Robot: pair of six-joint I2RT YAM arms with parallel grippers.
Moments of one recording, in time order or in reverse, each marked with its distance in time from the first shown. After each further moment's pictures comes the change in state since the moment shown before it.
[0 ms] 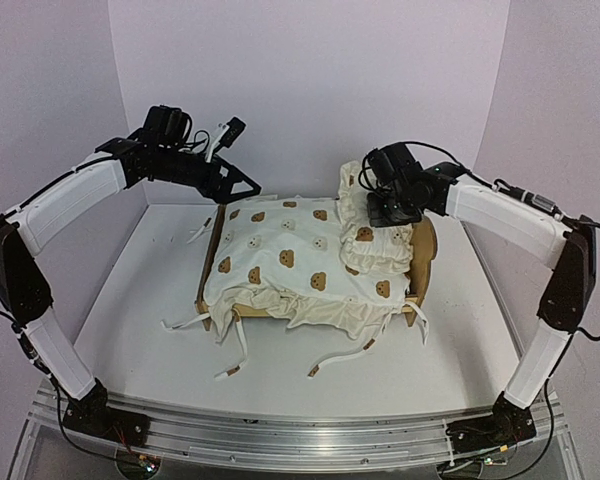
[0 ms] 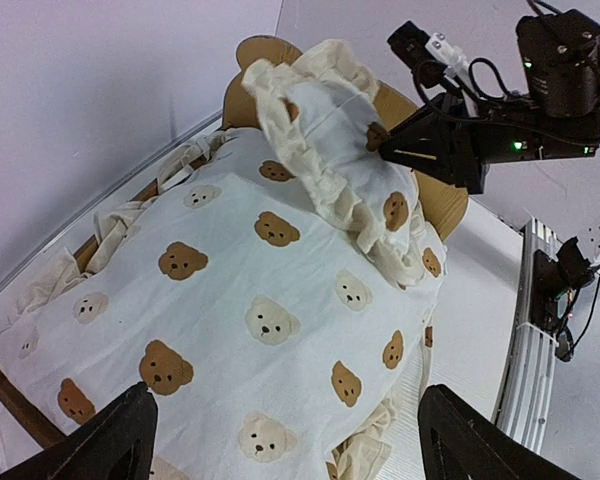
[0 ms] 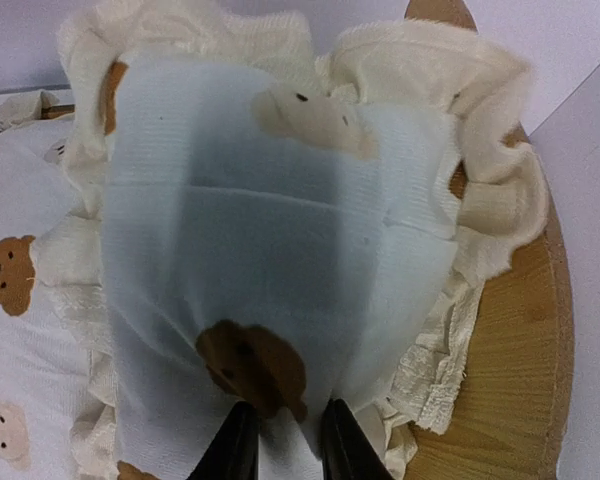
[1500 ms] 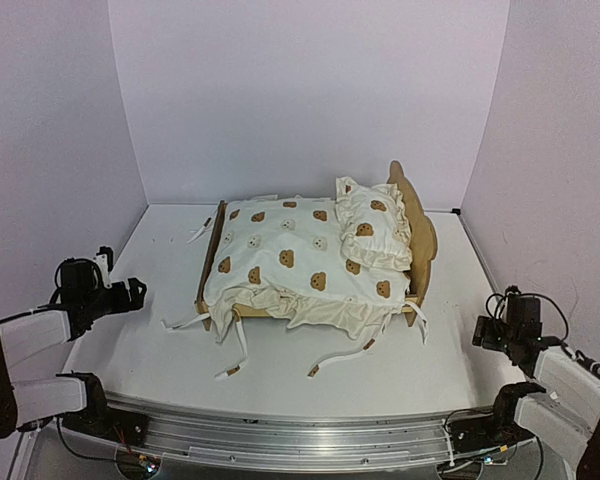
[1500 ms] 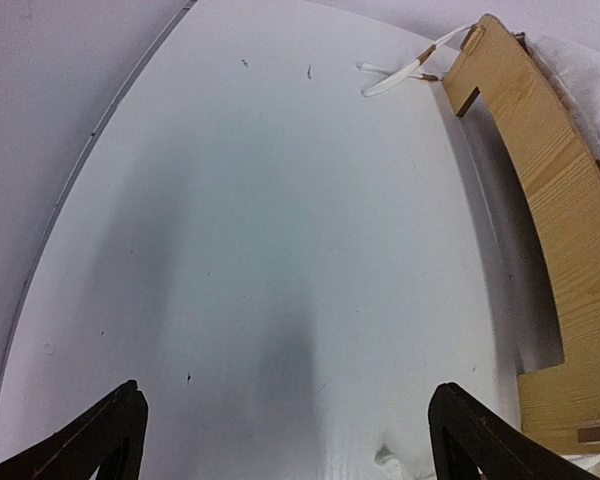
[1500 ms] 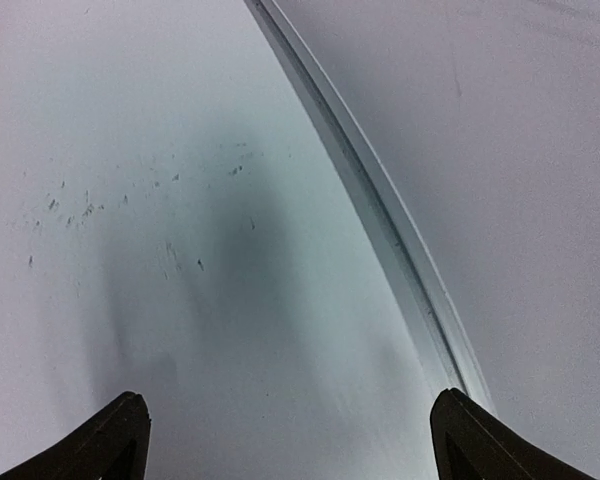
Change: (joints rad) left arm 0.567 -0.666 -1.370 0.661 -0.465 -0.273; right arm -0.726 -1.019 -1.476 0.538 -0.184 -0.230
